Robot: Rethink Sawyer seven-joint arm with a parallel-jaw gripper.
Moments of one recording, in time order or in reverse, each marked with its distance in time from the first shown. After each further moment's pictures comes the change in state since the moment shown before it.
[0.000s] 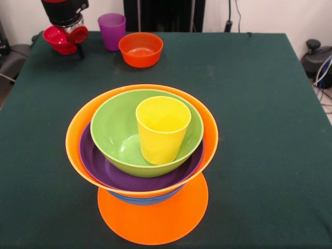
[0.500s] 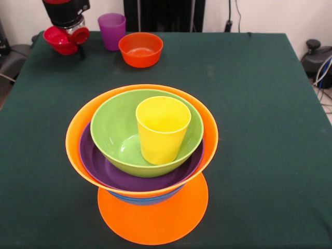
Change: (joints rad) arm 0.000 0.005 -0.003 -0.001 -0.007 -0.003 0.000
